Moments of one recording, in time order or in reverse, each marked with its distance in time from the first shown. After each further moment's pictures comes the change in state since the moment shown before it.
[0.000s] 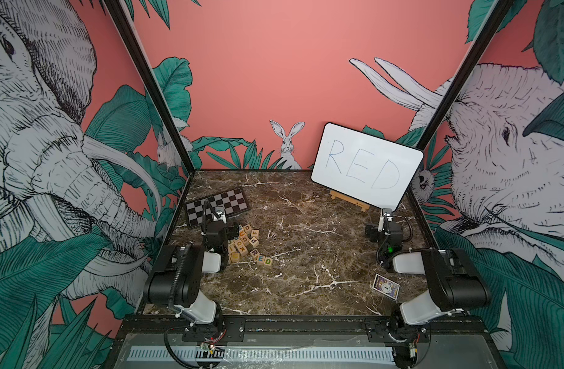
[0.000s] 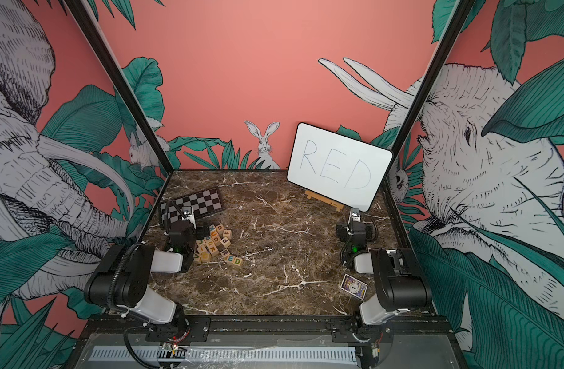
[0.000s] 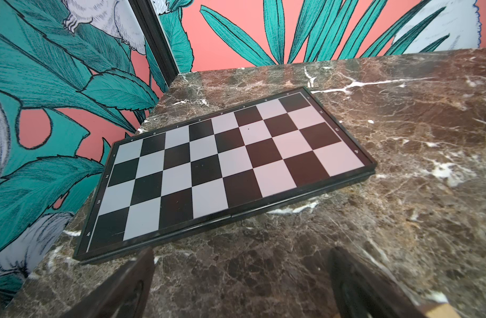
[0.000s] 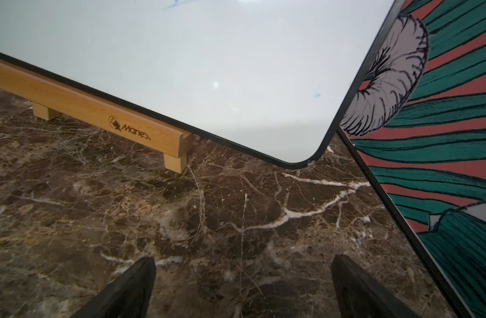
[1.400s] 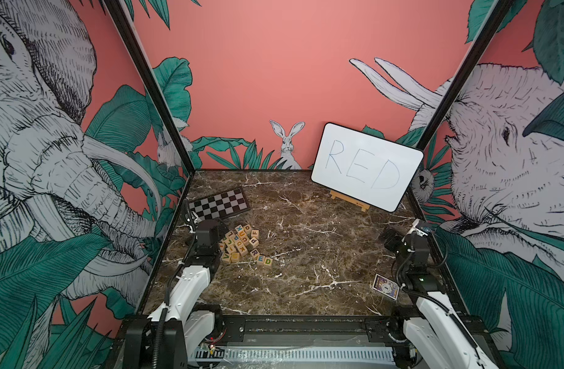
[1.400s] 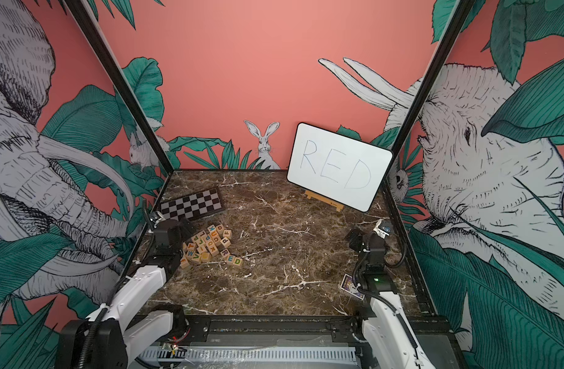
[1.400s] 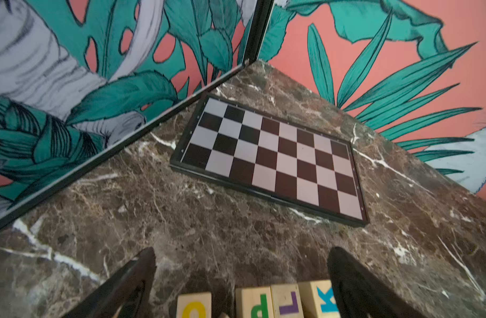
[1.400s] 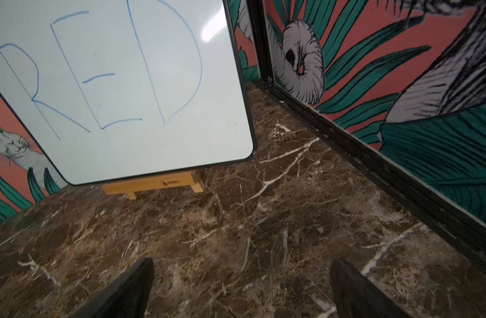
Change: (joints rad) left arm 0.000 -0.564 0.102 -0.866 -0.163 -0.628; right arm -0.006 -0.869 -0.002 -0.864 -0.026 0.531
